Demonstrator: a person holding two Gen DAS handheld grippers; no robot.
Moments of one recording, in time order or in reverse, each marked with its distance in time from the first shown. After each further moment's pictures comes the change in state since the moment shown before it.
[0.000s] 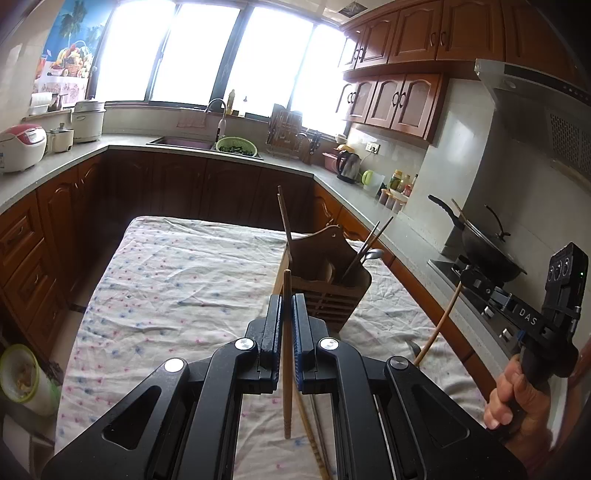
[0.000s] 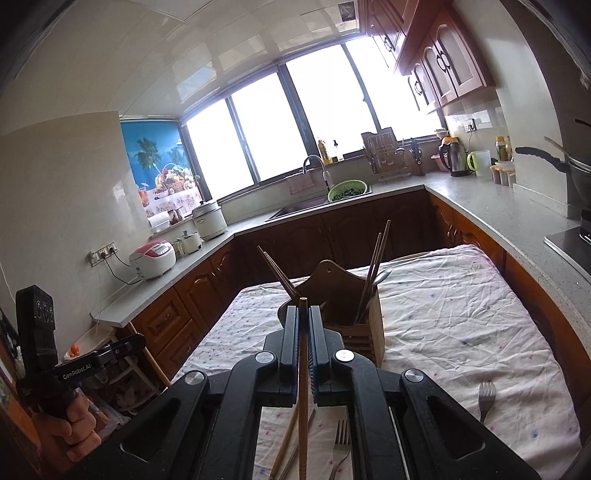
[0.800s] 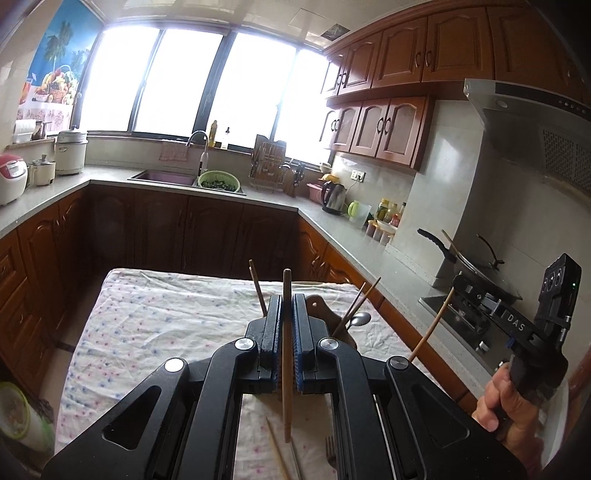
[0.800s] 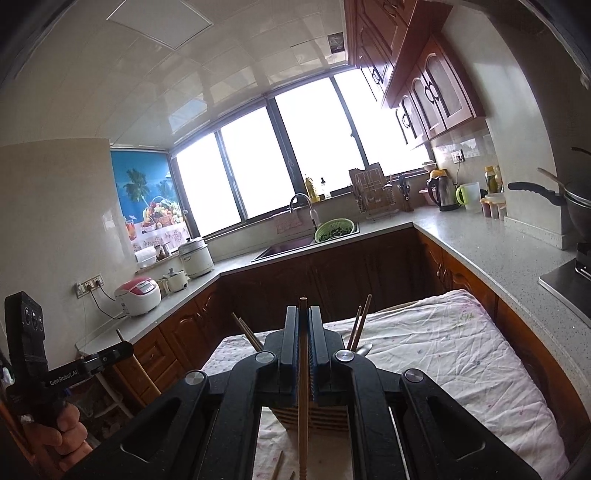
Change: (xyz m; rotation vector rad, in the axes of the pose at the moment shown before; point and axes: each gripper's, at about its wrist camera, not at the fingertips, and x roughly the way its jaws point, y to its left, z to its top) left arm 0.035 -0.023 0.076 0.042 -0.122 -0.052; right arm 0.021 -0.020 0.060 0.004 -0.161 -0.045
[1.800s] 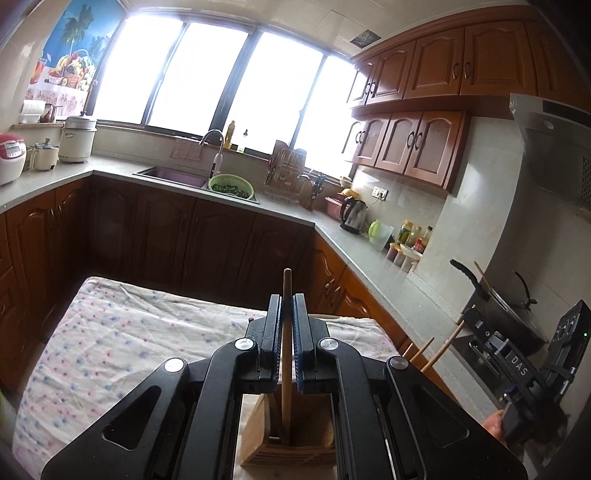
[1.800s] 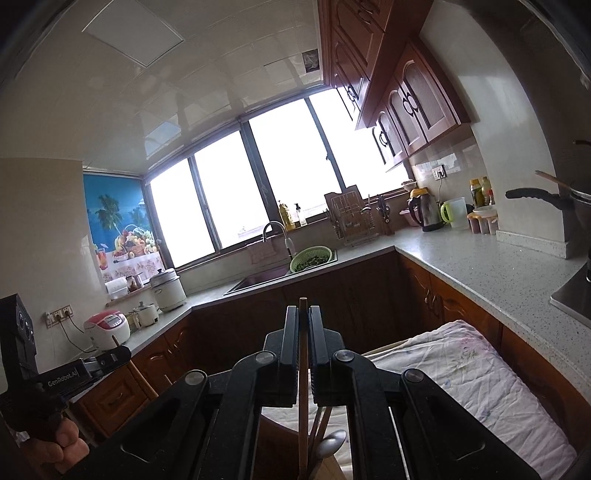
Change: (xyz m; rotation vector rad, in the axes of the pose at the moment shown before) left arm 0.131 0.020 0.016 -0.098 -0.031 0.054; right arm 0.099 -0.044 -0.004 0.055 -0.087 -0.084
